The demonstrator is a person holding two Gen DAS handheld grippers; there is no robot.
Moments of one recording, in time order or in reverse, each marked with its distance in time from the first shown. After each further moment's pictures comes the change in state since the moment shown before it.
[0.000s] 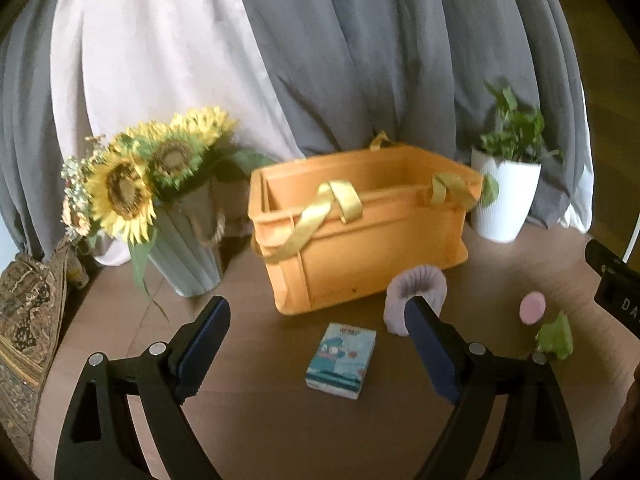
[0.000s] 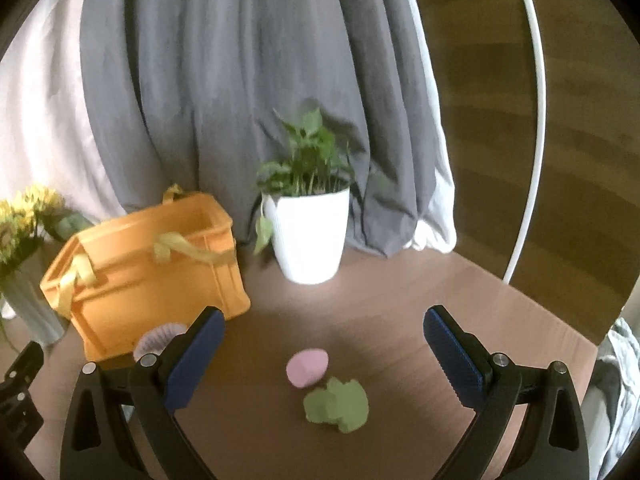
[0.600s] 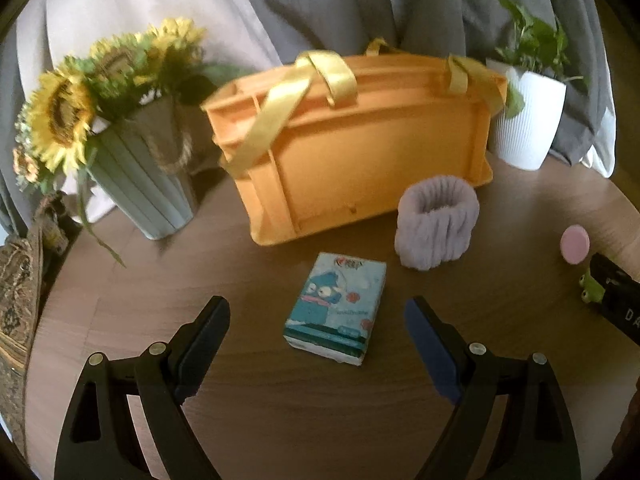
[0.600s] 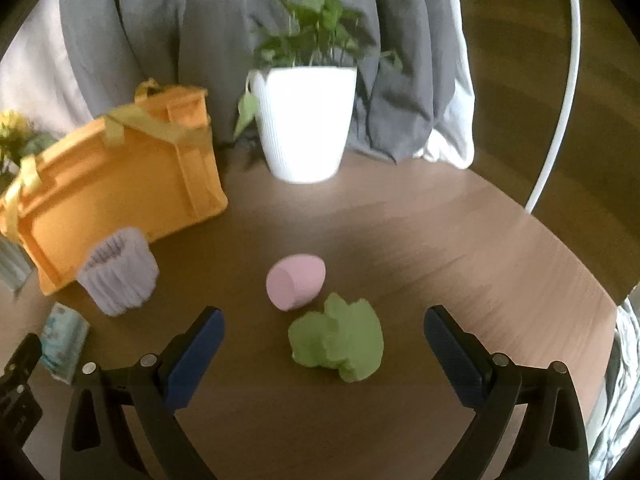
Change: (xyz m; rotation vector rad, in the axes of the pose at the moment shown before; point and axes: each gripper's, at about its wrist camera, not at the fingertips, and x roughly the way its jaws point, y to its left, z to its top) left arm 0.075 -0.016 -0.042 0.035 0.210 0.005; right arm 0.074 0.006 -0.058 -0.033 0.269 -0.035
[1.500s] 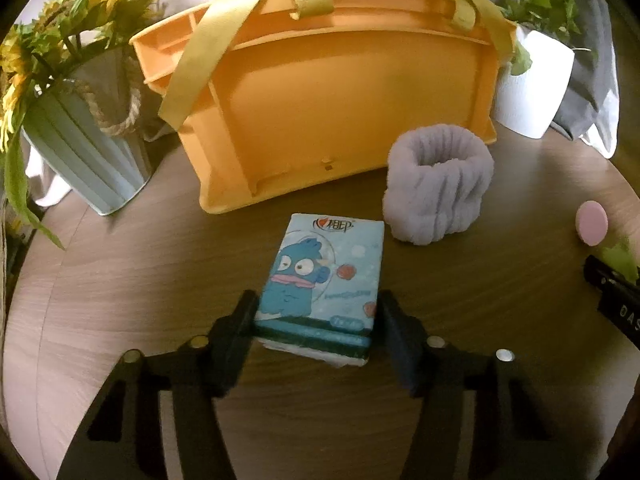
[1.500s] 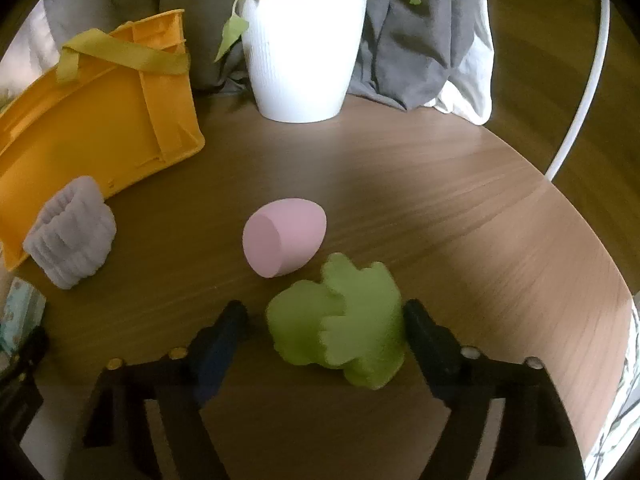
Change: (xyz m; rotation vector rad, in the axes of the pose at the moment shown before) left arm 0.045 -0.011 -0.006 0.010 0.110 -0.080; right arm 0.045 0.002 -0.005 -0.021 0.131 -0.006
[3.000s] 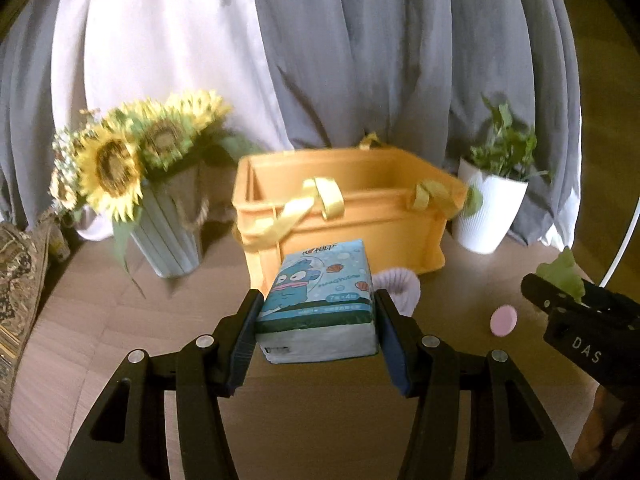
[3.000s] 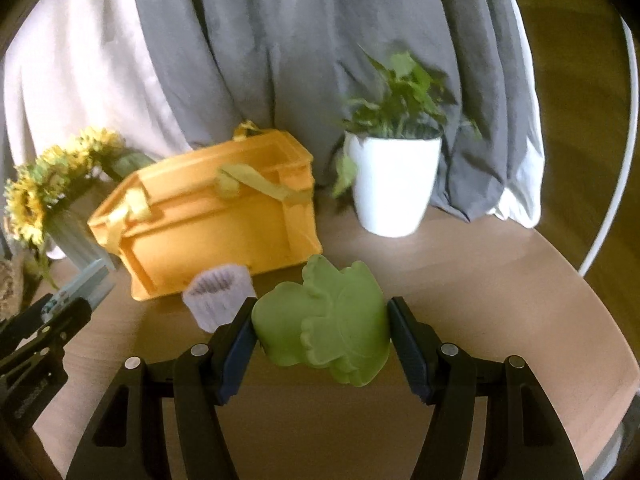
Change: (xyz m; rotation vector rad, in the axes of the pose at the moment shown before) left arm -0.146 0.019 0.019 -0.131 -0.316 -0.014; right arm -0.113 0.009 0.029 -0.124 -0.258 0.328
